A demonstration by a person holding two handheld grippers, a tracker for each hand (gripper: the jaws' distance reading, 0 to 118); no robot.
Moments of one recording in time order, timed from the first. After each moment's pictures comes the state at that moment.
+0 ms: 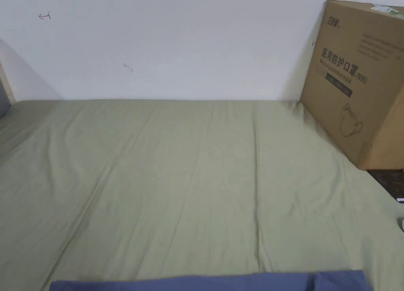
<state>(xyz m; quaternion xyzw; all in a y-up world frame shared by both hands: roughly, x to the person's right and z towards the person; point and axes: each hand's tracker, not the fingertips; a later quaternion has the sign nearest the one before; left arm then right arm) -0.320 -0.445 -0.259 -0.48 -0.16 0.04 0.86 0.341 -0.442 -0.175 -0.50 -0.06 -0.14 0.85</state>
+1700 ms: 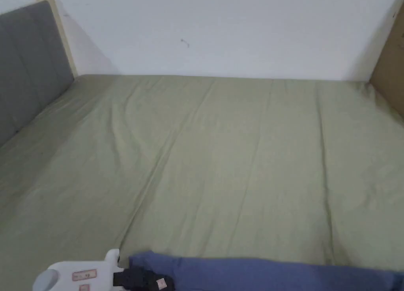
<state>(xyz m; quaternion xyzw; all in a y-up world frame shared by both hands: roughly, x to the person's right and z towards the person) -0.341 -0.608 -0.349 -0.55 -0.28 0.43 0.66 0.223 -0.354 -0.219 -0.42 0.01 -0.09 0.90</state>
